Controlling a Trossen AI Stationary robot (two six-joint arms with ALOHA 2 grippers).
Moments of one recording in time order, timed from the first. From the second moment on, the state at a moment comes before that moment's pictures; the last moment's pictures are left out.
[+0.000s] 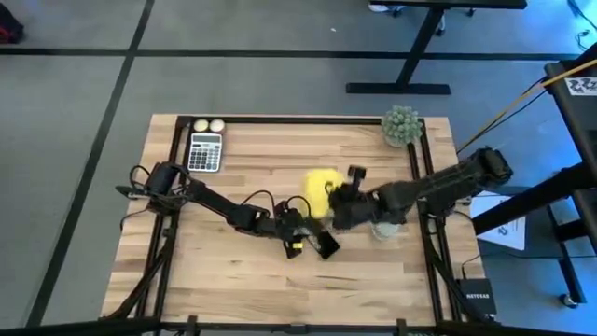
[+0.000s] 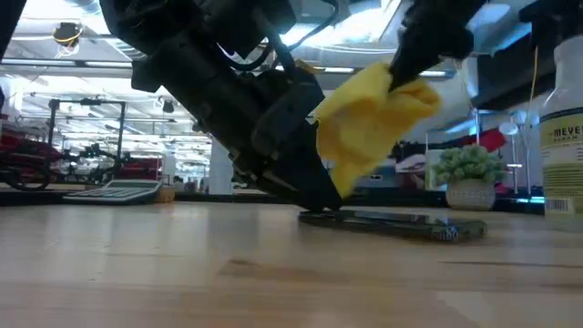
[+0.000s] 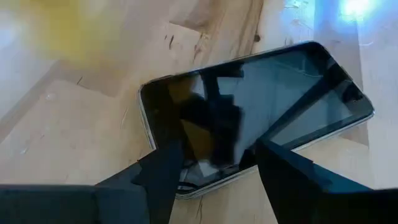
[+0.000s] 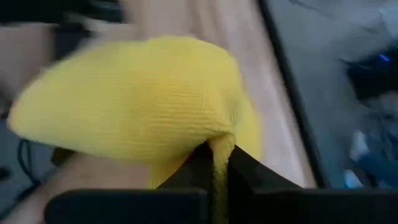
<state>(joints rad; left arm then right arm) -0.26 2.00 1.00 0.18 -0.34 -0.47 0.25 1.49 1.12 -0.81 0.70 0.24</state>
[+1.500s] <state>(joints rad) -0.33 1.94 1.01 0.06 -0.33 -0.42 0.07 1.65 0.79 -0.18 -0.14 0.57</state>
